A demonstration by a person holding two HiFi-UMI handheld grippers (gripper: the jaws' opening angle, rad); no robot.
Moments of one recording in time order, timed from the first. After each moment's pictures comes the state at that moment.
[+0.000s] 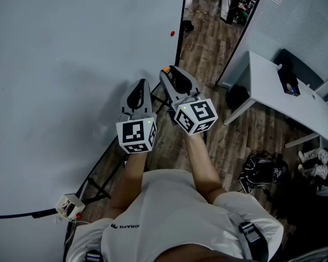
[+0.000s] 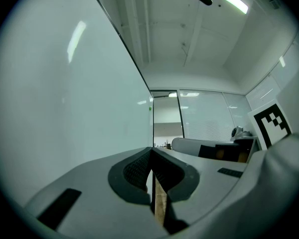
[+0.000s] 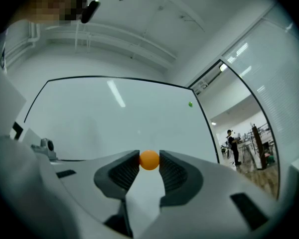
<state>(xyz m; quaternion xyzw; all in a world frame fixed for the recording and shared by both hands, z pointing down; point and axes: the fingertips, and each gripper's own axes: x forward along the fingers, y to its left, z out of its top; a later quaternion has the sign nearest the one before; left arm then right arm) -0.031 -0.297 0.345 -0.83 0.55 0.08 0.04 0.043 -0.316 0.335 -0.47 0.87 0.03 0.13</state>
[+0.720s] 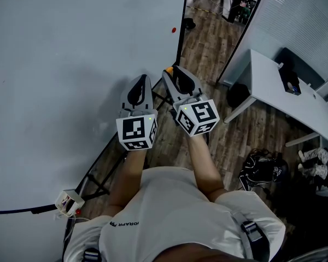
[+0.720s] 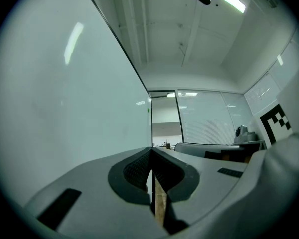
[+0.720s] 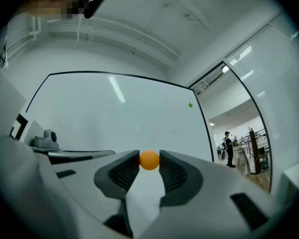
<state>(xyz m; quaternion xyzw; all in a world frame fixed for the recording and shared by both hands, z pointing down) -0.030 -0.289 0.339 -0.83 0.55 0.08 0.05 0.045 -0.301 0.339 -0.49 0.87 0.04 0.09</state>
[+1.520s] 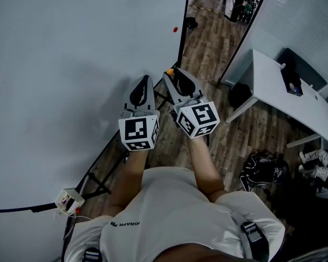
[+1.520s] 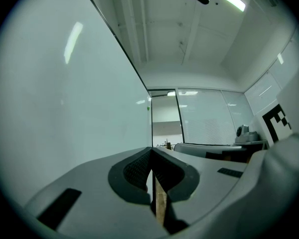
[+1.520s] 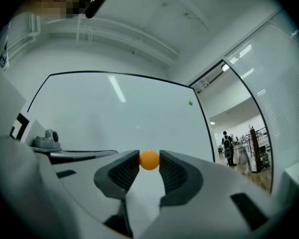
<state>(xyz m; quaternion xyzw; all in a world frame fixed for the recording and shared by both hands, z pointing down) -0.025 -0.291 0.346 -0.83 0.55 0.07 0.05 0.045 -0.300 0.347 -0.48 0.87 0.03 0.09</state>
